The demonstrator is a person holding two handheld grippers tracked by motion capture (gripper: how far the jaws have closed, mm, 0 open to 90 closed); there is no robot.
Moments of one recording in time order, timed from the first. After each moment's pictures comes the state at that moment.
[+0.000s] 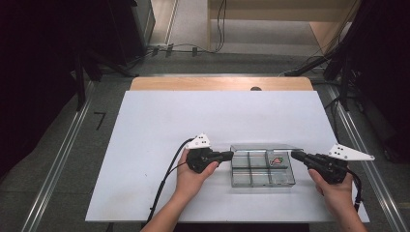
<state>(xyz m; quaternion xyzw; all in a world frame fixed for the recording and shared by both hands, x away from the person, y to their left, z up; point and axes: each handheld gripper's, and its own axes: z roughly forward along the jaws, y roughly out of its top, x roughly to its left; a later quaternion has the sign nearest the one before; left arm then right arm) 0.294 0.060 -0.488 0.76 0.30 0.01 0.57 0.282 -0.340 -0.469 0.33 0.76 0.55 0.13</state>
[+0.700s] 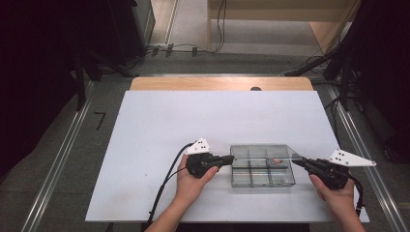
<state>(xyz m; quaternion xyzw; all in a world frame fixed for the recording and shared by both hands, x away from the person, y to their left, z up) 0.282 0.059 -0.493 0.76 0.30 0.01 0.58 0.269 -0.342 -0.473 0.33 0.76 0.54 0.13</state>
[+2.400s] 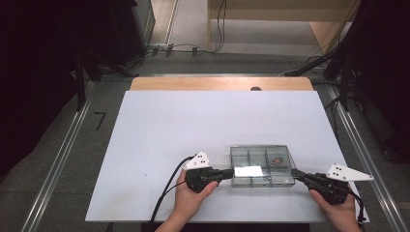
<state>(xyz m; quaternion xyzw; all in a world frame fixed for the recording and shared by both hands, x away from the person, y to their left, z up) 0.250 0.058 -0.505 0.76 0.29 0.00 0.58 0.240 -0.344 -0.494 0.33 0.78 0.52 0.11</state>
